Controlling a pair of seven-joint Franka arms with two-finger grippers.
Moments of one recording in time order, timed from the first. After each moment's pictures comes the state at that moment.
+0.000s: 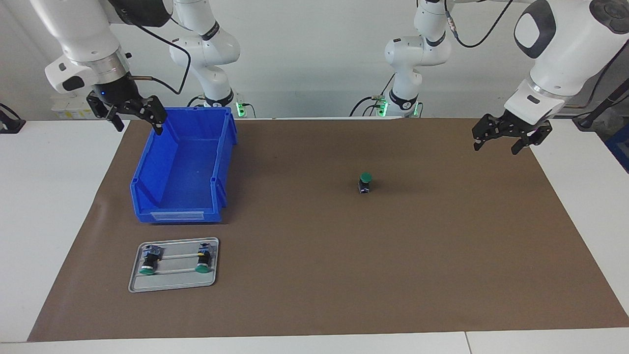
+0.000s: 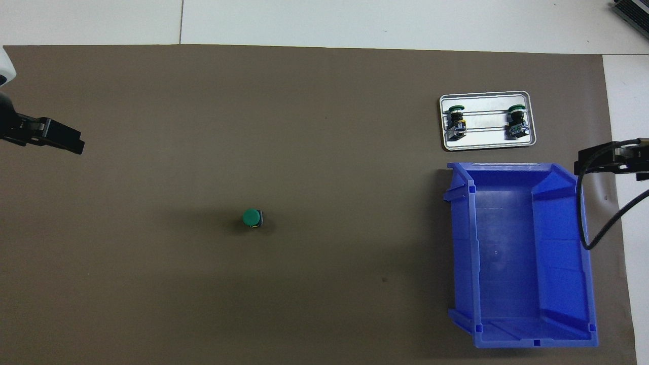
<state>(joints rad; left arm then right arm) -0.03 0.13 0.00 -1.44 -0.01 1.54 0.18 0.11 -0.04 -0.14 -1.61 -0.05 1.56 0.09</state>
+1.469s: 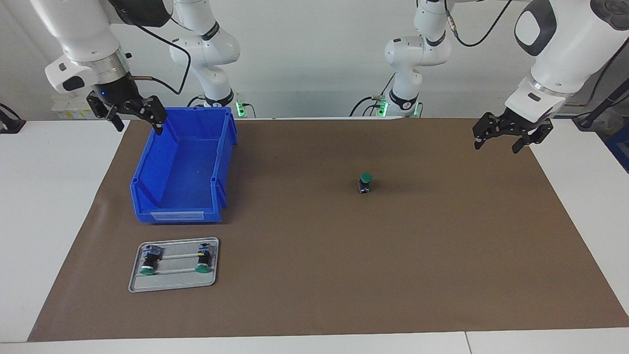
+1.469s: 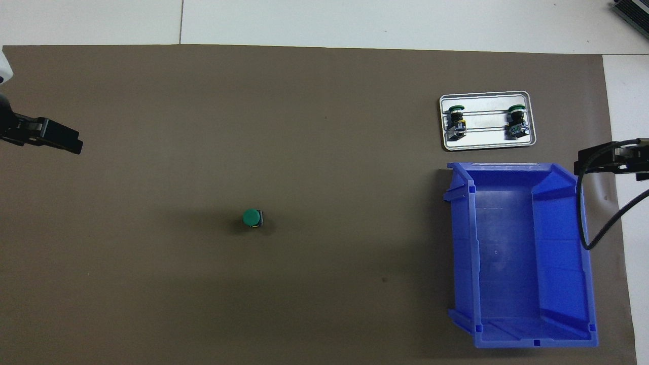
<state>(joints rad) -0.03 0.13 0.00 -1.44 -0.01 1.54 0.18 0.11 -0.04 -0.14 -1.61 -0.05 1.56 0.09</state>
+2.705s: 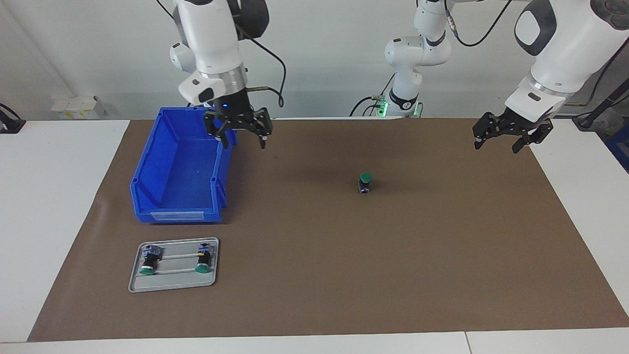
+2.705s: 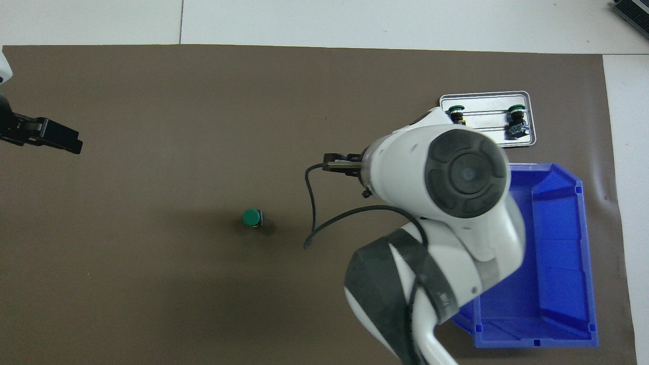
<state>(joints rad) -0.03 0.12 0.00 -1.44 -0.01 1.54 0.18 0.73 0.21 -0.12 -1.72 0.01 2.24 0.75</state>
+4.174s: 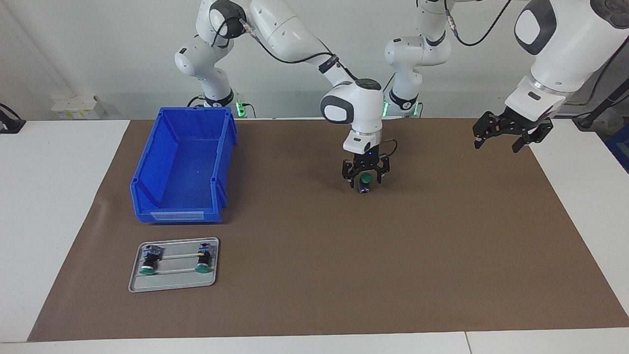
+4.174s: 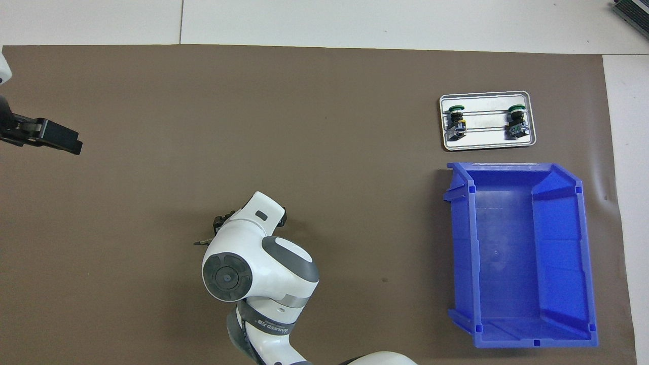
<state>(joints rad) -0.03 0.12 0.00 -1.44 -0.01 1.54 0.18 0.98 0.58 -0.12 -1.62 -0.23 2.45 0.91</state>
